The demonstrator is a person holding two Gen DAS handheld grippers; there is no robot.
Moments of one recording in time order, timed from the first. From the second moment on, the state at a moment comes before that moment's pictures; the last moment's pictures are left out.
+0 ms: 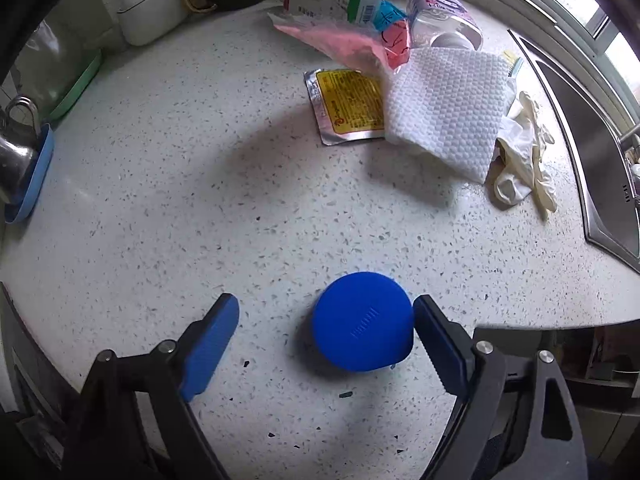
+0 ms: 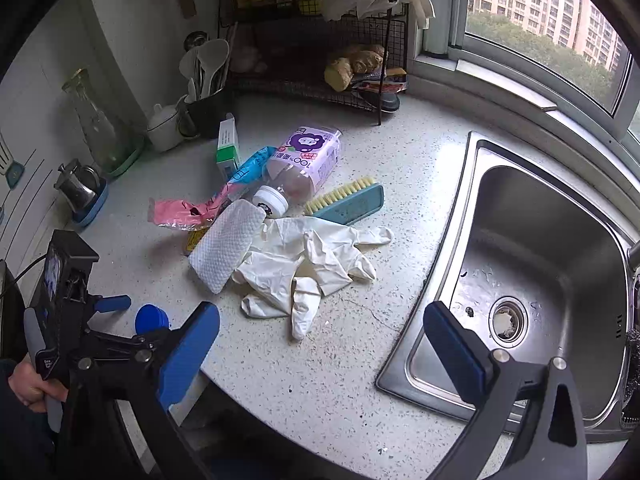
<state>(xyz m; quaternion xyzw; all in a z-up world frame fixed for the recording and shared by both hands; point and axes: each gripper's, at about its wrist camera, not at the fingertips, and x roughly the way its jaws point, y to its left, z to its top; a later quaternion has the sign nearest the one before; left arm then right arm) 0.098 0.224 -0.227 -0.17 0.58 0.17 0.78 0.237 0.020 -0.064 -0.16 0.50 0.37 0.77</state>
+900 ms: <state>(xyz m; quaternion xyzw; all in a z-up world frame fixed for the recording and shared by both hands) 0.149 0.236 -0.134 -0.17 0.50 0.15 0.84 0.269 0.088 -0.143 -0.24 0.54 0.41 0.69</state>
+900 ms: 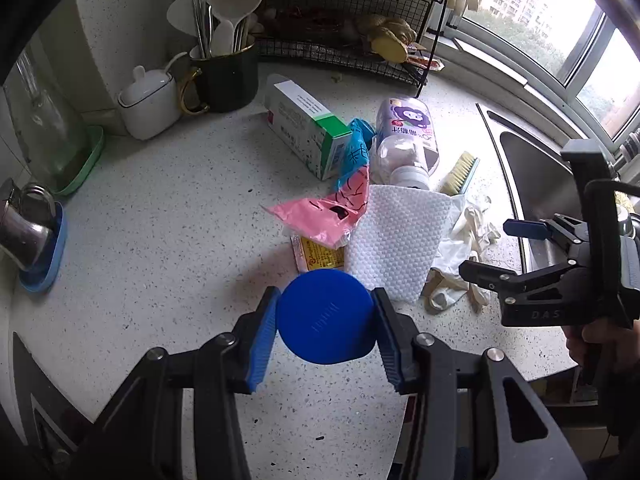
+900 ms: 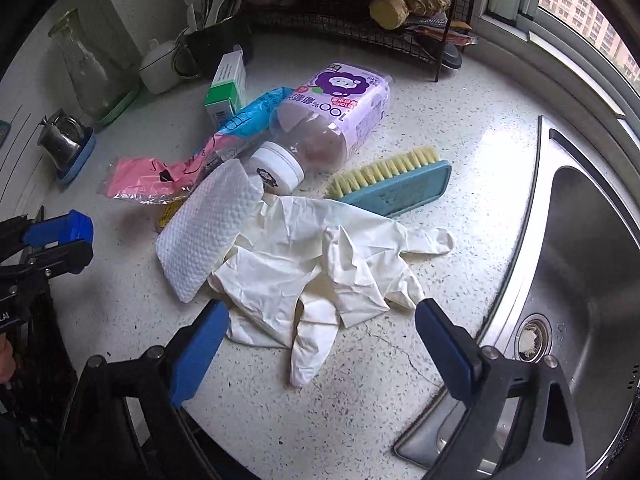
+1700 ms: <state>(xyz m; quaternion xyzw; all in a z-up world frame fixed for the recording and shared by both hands) 0.174 0.206 -0.127 -0.14 0.50 0.09 0.85 0.270 0.064 -0.138 -0.21 0.54 0.43 0.70</state>
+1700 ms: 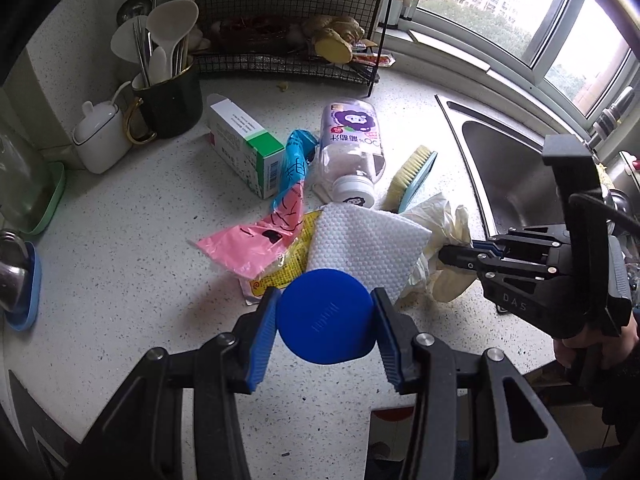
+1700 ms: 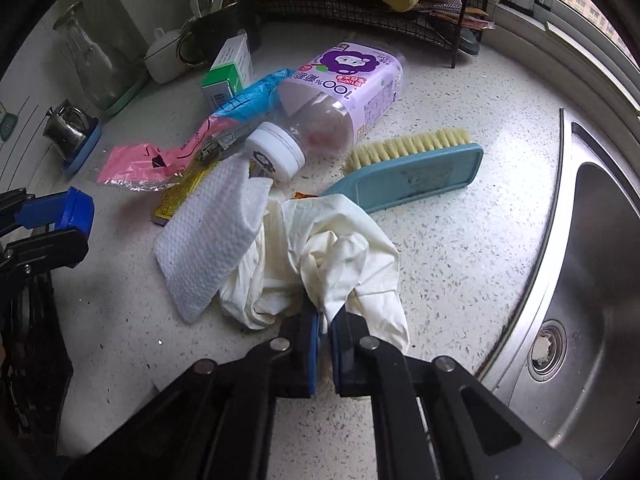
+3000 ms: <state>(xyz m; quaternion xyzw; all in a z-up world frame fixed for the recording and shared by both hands) 0.106 -0.100 -0.089 -0.01 0.49 -0.11 0.87 0.124 -0.220 -0.019 -0.04 0.48 0.25 0.84</state>
